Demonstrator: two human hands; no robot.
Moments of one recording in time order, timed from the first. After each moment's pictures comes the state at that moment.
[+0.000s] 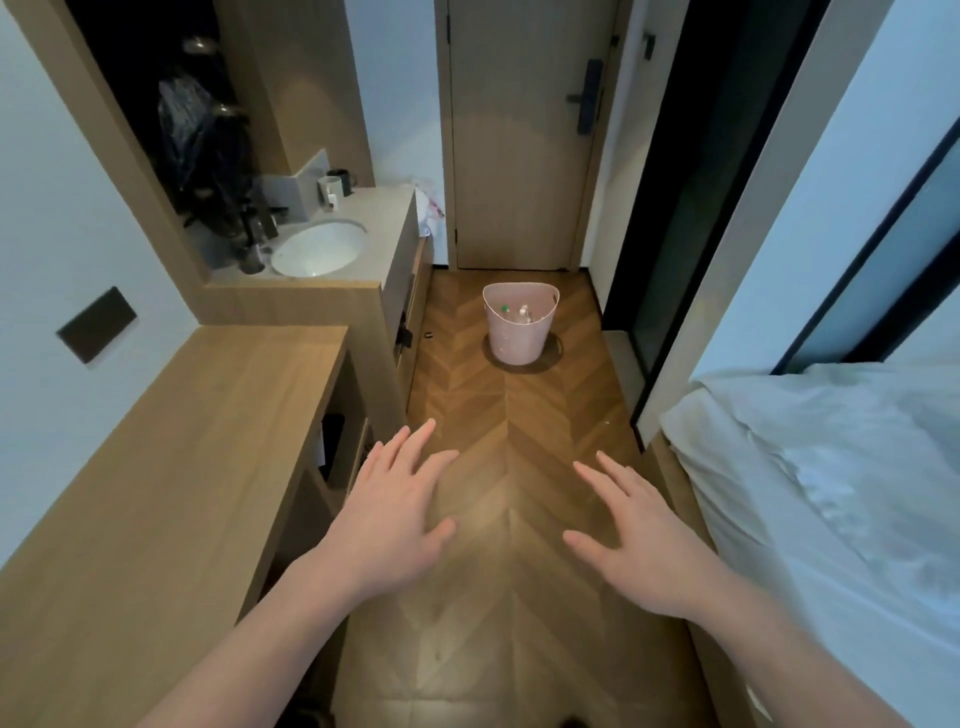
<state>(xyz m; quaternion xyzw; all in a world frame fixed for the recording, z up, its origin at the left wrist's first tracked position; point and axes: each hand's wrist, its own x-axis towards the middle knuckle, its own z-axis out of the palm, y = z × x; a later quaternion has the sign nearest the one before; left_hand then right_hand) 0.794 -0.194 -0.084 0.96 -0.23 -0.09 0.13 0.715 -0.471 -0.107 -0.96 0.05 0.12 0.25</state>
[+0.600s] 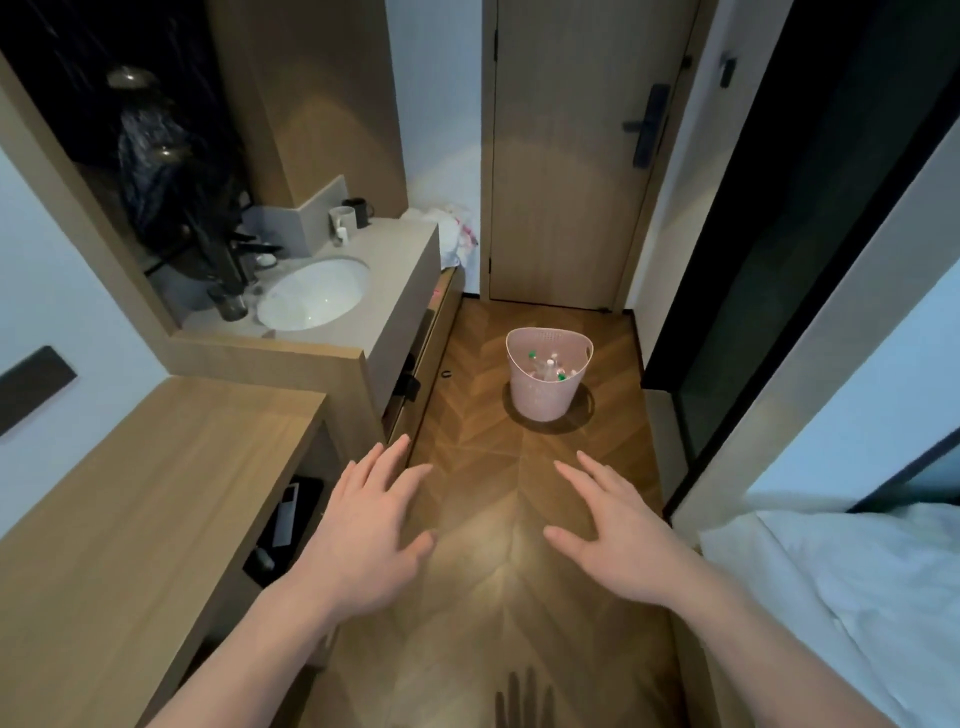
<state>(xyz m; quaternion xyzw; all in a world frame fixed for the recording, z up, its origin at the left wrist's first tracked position) 1.057 -0.318 -0.089 0.98 -0.13 -0.07 0.15 1.041 -0.612 -0.107 -0.95 -0.03 0.15 0.26</state>
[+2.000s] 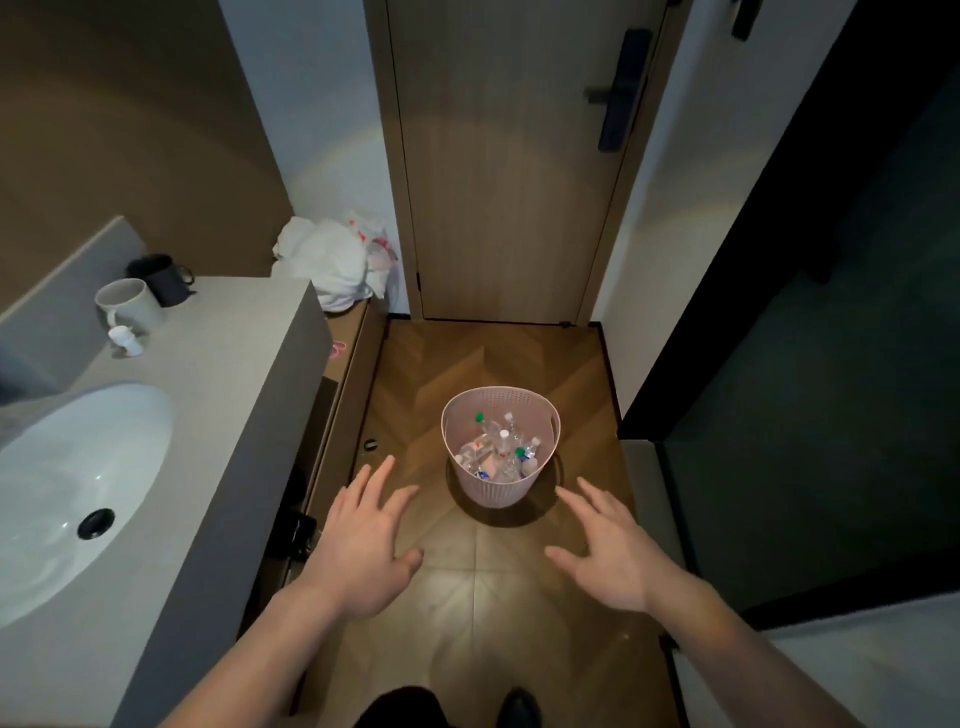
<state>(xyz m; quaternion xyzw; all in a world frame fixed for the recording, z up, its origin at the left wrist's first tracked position) 1.721 -0.520 -0.182 0.96 -0.17 -0.19 0.11 1.658 -0.816 -0.184 -0.93 0.09 0.24 0.26</state>
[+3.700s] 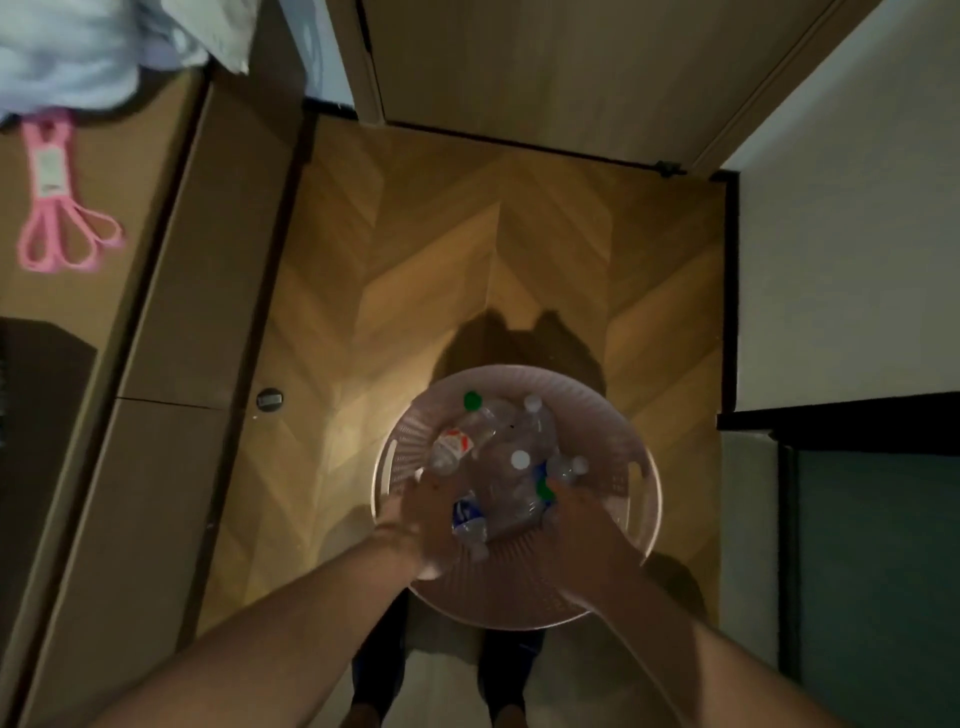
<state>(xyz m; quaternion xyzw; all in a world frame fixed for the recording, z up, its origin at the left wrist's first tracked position) 2.252 -0.718 -0.805 0.88 -0.13 -0.44 0.07 2.198 -0.936 -0.745 -0.88 0.15 0.34 0.29</state>
